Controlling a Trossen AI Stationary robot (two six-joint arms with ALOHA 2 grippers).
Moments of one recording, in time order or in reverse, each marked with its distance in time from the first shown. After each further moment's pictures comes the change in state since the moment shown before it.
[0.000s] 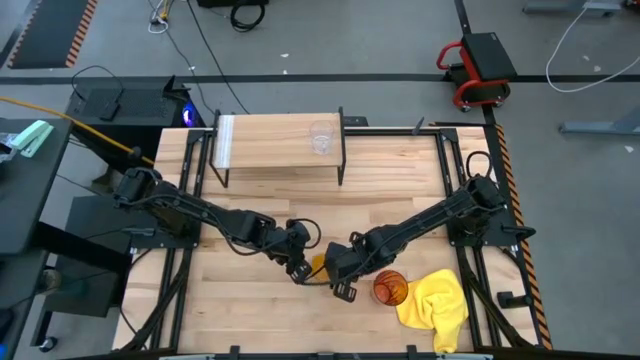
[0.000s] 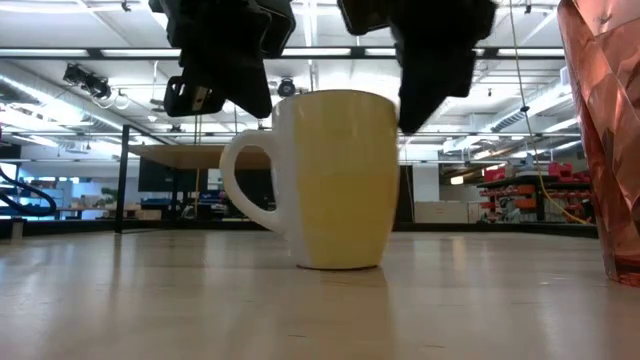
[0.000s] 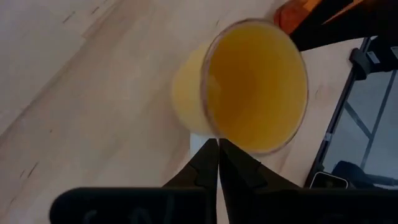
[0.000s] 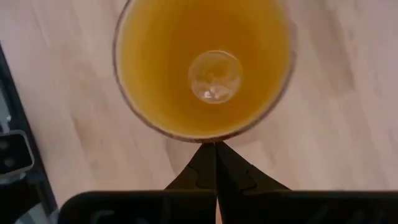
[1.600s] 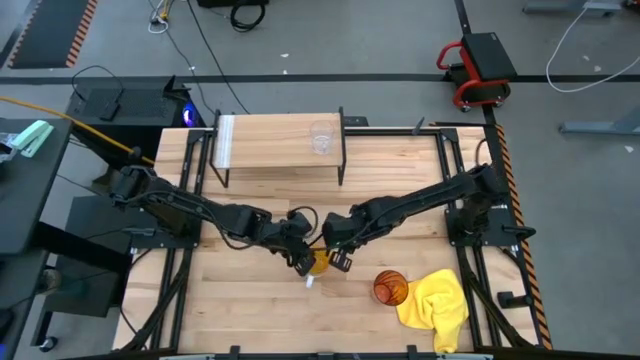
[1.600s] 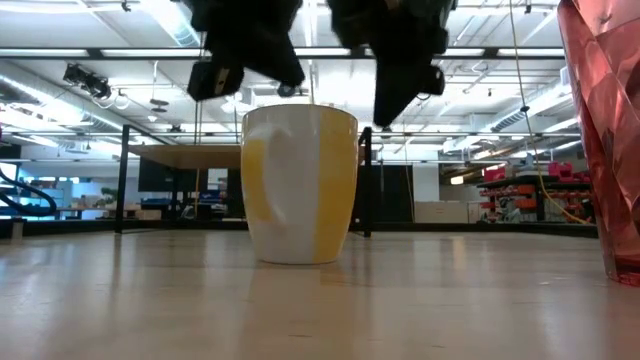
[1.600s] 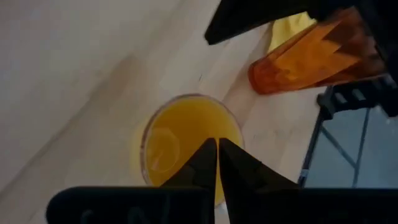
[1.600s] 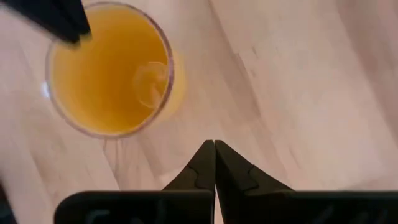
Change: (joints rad) left arm 0.028 -0.062 -0.002 0.080 -0.090 0.024; right arm -0.149 -0.084 0.002 -0.088 0.022 -0.084
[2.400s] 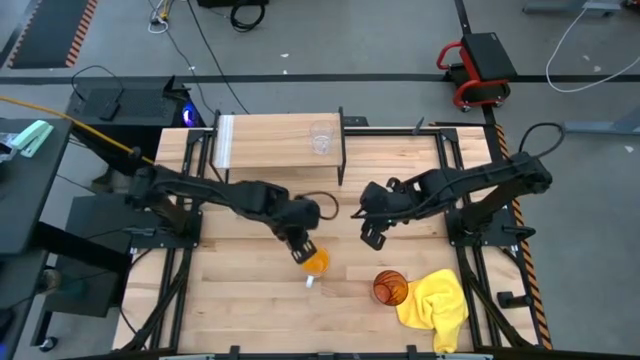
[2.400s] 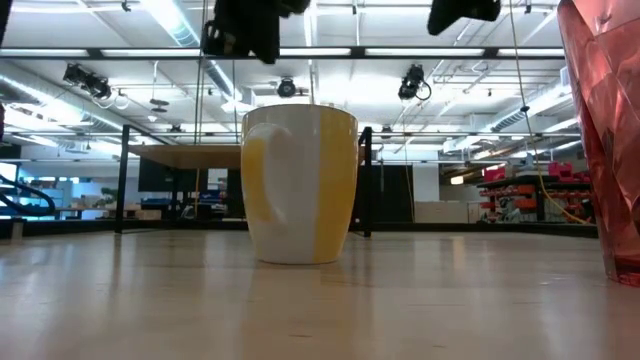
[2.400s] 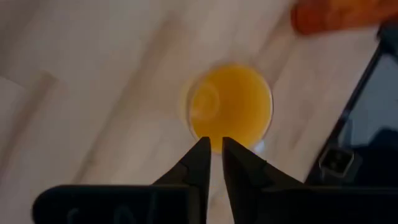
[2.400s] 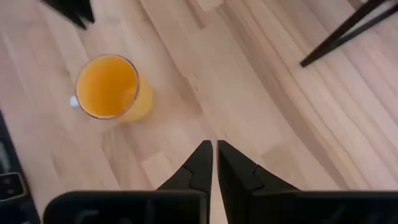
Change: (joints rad) left arm 0.104 0.159 0.458 -0.668 0.182 0.214; right arm 0.041 -0.340 -0.001 -0.232 0.187 0.085
